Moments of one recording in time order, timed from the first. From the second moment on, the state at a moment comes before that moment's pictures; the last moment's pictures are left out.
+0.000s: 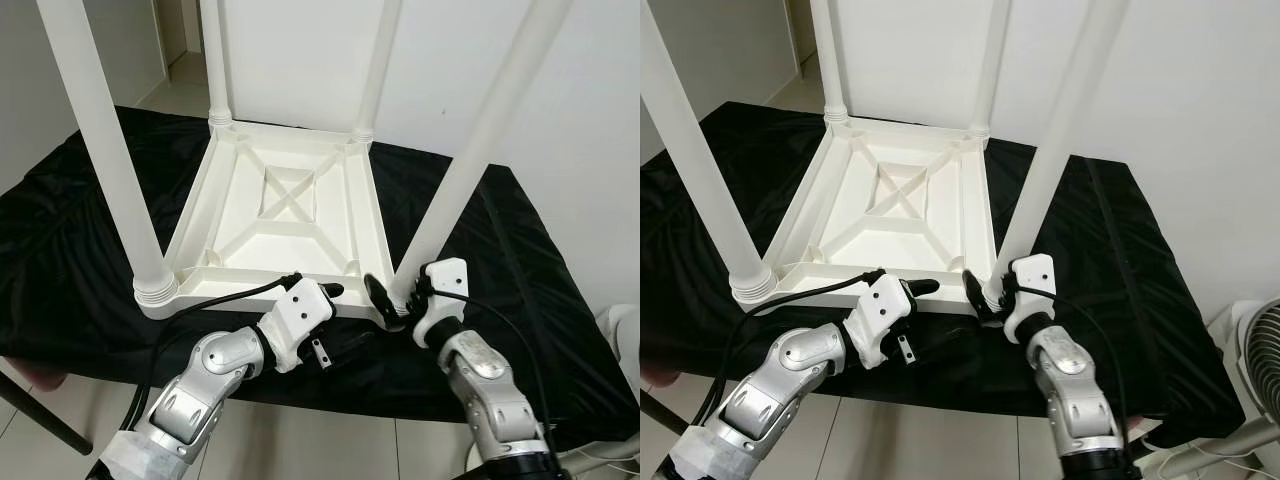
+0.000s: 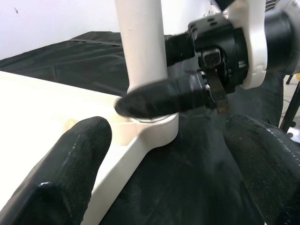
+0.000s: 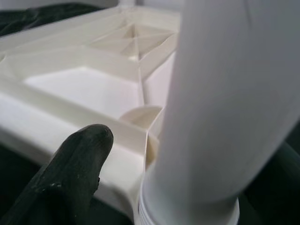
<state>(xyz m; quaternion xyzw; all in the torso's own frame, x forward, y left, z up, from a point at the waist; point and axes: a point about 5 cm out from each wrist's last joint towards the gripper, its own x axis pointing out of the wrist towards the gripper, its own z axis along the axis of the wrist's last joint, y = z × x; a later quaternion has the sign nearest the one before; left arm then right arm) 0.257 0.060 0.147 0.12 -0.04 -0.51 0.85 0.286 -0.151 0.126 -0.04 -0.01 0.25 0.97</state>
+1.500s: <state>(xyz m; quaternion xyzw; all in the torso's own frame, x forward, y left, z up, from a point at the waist) 0.257 0.064 0.144 0.14 -0.04 -0.51 0.85 0.290 -0.127 0.127 0.03 -0.01 0.03 1.00</state>
